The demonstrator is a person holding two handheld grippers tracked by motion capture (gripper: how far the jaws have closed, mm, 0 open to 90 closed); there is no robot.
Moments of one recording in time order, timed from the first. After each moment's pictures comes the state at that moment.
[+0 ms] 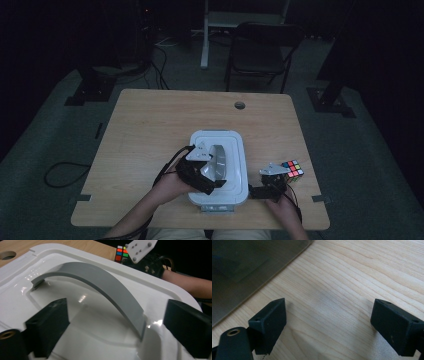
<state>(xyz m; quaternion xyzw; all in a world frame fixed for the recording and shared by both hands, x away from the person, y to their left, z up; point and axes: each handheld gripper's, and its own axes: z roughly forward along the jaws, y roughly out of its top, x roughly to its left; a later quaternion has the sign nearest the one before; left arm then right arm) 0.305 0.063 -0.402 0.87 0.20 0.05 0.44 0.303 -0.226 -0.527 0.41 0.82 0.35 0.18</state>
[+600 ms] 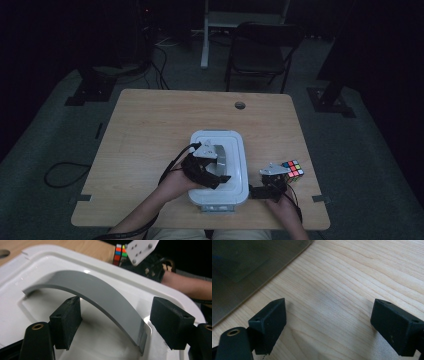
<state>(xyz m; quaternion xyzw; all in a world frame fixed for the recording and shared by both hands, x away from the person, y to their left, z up) 0.307 0.049 -0.398 0.88 0.21 0.06 0.43 0.303 -0.226 -0.527 0.41 0.82 0.35 0.18</state>
